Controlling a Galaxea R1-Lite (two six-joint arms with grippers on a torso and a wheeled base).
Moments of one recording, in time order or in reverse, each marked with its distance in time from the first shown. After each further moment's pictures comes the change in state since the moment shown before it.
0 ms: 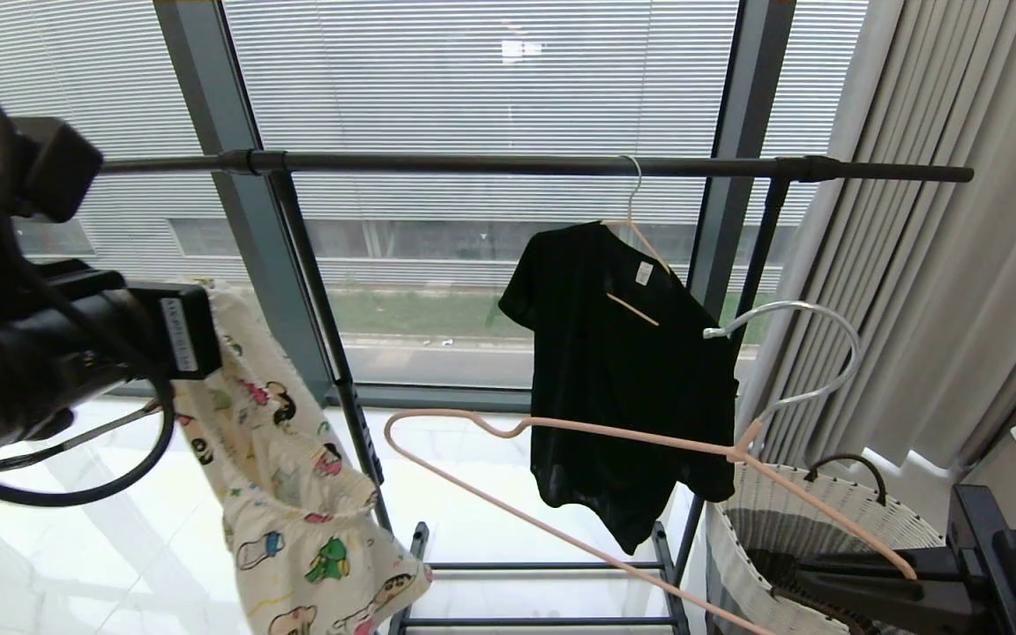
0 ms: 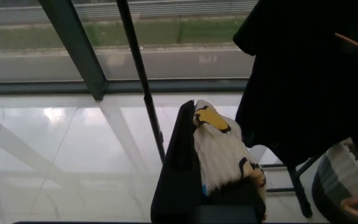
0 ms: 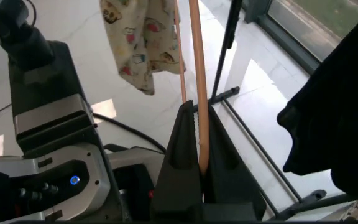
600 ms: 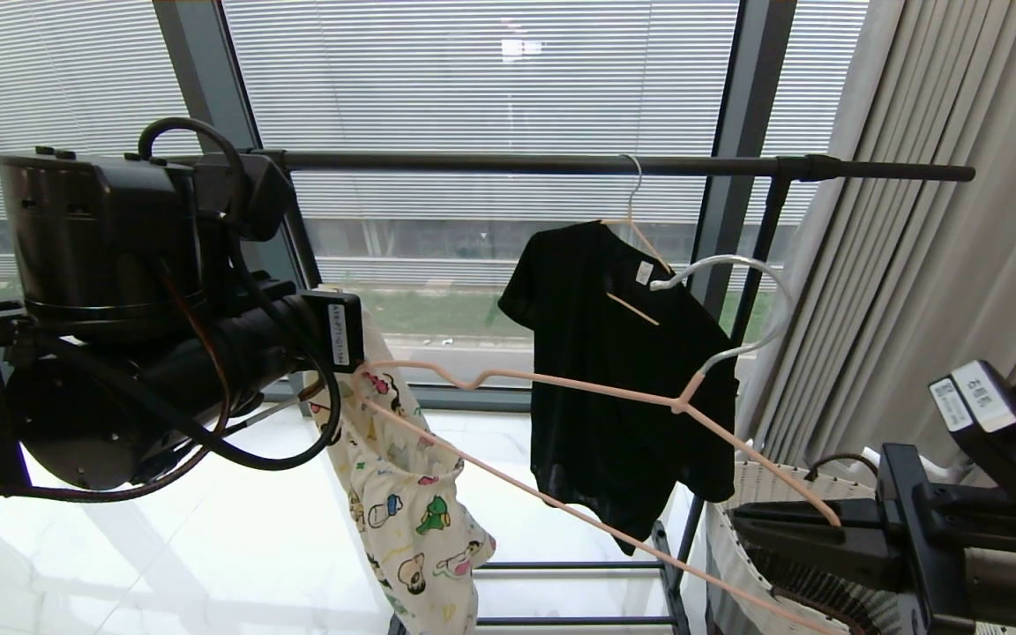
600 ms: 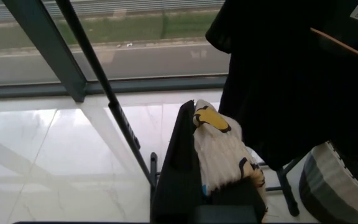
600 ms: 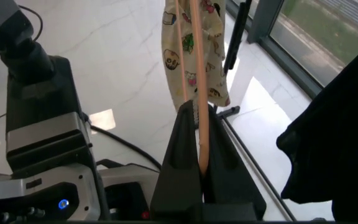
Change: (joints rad) left arm -0.132 0.212 -0.051 -0.114 0.074 -0.034; right arm 0.024 0.152 -0.015 -0.211 -0.007 0.009
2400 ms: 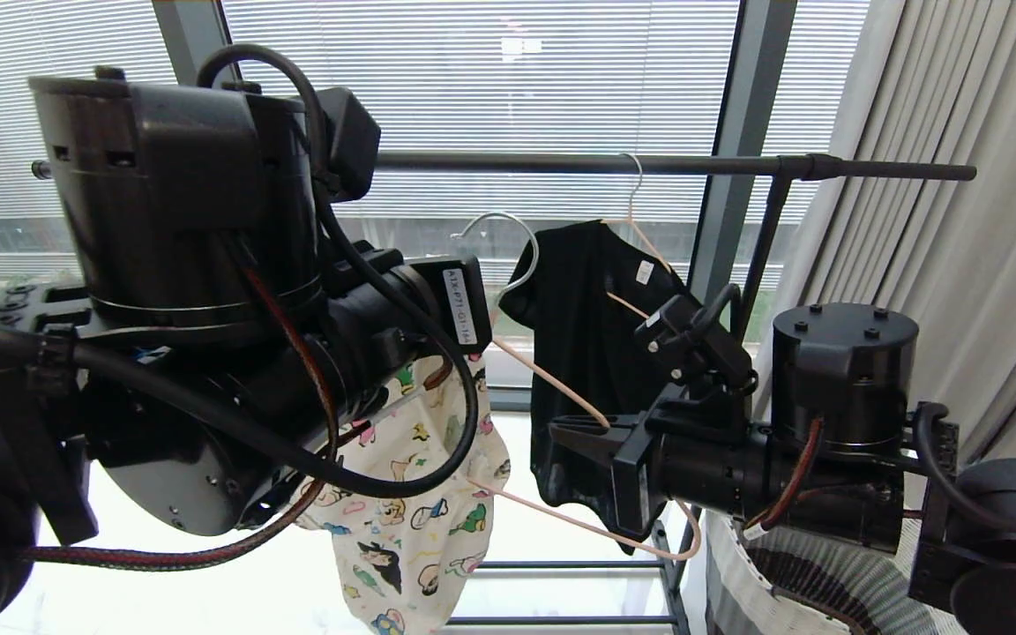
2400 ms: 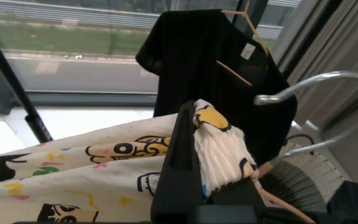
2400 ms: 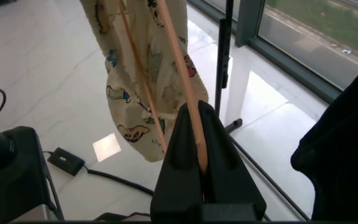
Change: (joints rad) left arm -0.314 0.075 -0.137 -0.039 0.146 -0.187; right arm 0.181 0.474 -0.319 -0.222 -0.301 0.218
